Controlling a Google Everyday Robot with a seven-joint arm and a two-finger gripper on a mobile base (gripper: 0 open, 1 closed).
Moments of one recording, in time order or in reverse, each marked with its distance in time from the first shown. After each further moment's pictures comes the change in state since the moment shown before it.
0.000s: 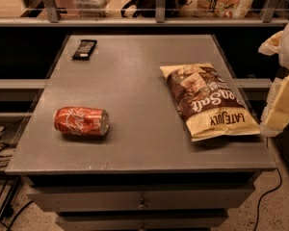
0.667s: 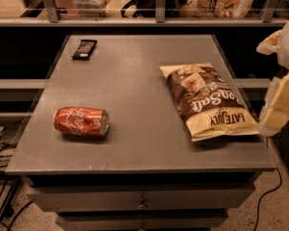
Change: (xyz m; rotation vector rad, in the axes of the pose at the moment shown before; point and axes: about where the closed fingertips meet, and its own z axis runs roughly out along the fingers) arm -0.006 0.001 -0.001 -0.002 -0.018 -0.012
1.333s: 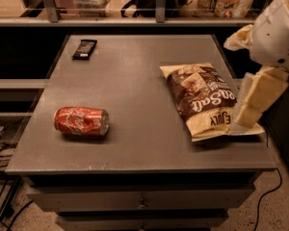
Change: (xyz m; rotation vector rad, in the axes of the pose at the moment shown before) arm -0.061 0.016 0.000 -0.054 -0.157 -0.110
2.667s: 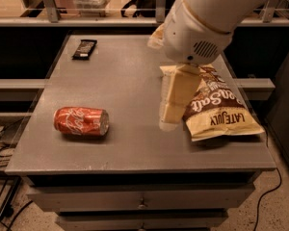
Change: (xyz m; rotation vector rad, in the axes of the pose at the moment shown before) arm -0.120 0.015 0.042 -0.083 -0.096 -0.225
